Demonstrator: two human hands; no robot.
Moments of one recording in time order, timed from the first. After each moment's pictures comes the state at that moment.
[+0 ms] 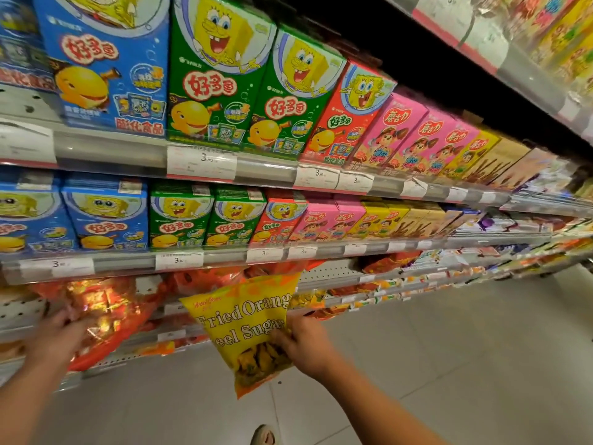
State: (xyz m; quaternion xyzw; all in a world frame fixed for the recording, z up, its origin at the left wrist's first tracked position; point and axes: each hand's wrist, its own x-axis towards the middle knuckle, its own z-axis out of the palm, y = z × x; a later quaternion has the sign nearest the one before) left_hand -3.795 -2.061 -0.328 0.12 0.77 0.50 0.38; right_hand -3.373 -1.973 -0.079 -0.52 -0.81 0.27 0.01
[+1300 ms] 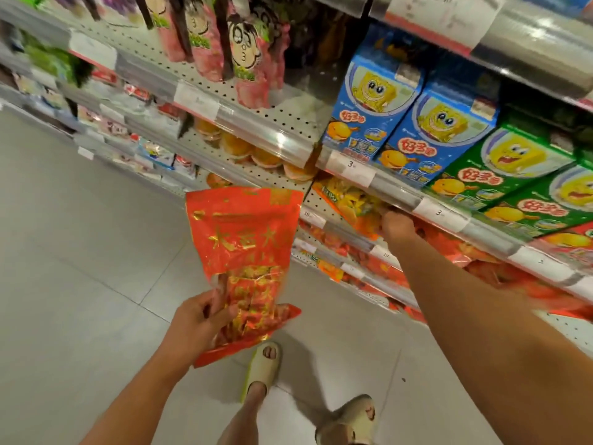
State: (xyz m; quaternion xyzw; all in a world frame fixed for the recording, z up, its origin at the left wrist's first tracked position) left_hand -3.697 -2.318 -0.213 0.04 0.80 0.48 0.36; right_hand -3.664 -1.907 -0.226 -0.56 -0.60 0.57 0.07
